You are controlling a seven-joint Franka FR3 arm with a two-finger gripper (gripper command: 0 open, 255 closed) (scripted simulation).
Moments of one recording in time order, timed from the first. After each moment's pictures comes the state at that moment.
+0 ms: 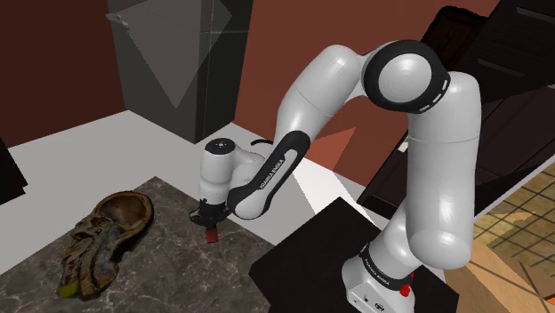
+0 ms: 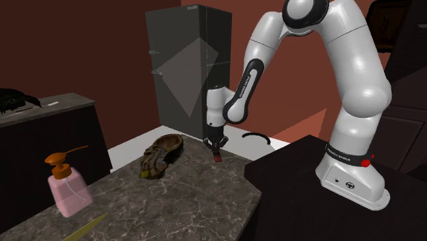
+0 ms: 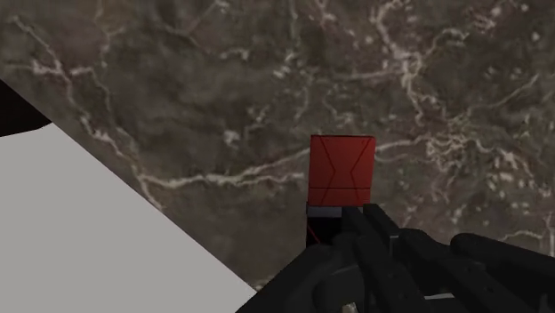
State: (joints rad) arm 0.25 0.54 0.25 -2.28 -0.41 2.80 1.20
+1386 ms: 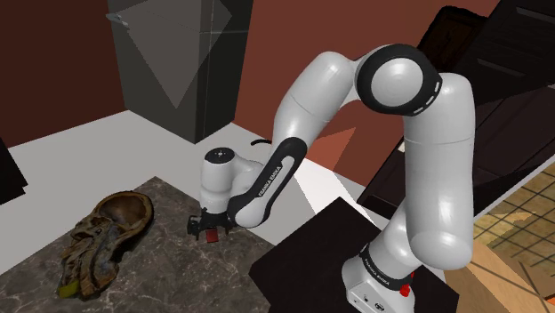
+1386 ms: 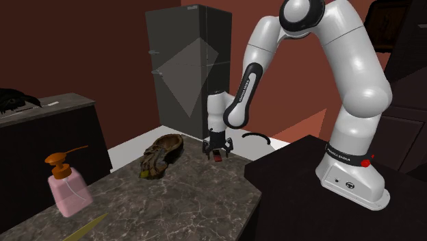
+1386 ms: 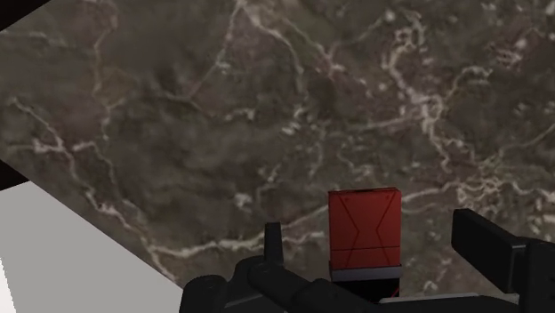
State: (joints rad) arm 0.27 0.57 0.24 -2.30 -0.38 2.80 1.27
